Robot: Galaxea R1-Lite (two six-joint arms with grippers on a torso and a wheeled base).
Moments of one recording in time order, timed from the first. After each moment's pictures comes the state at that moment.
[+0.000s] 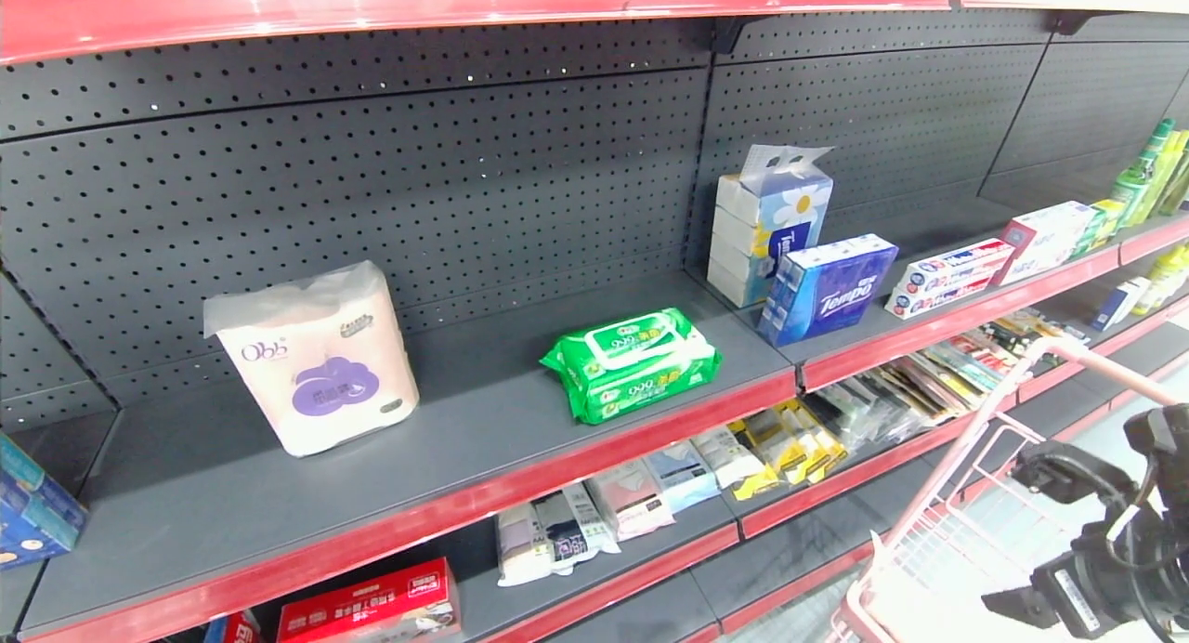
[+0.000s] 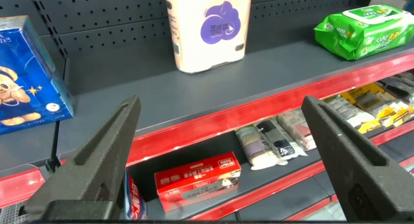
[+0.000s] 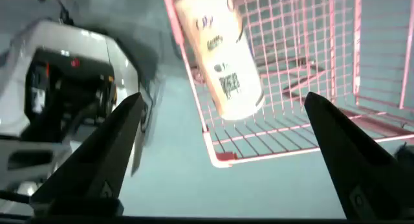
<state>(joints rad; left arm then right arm) 0.01 0.00 0.00 0.00 -0.01 0.00 -0.19 1.58 -0.42 -0.05 0.05 -0.48</state>
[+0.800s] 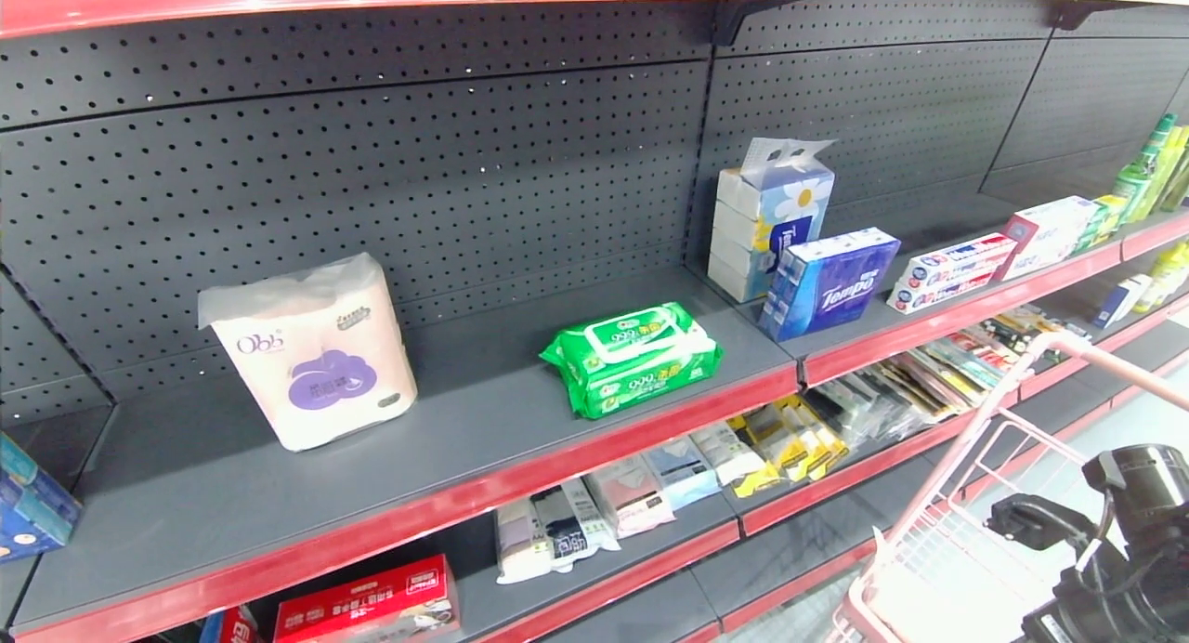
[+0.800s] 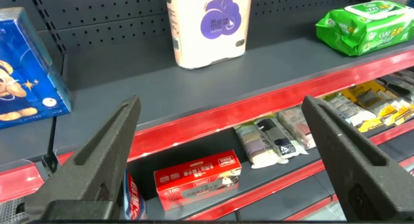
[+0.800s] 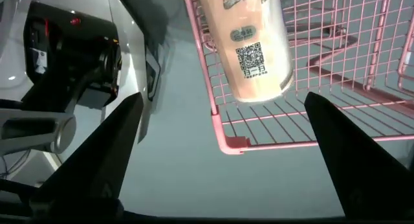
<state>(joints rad) 0.01 0.00 0.00 0.00 -0.01 0.00 -0.26 1.79 -0.38 -0.10 0.05 -0.56</state>
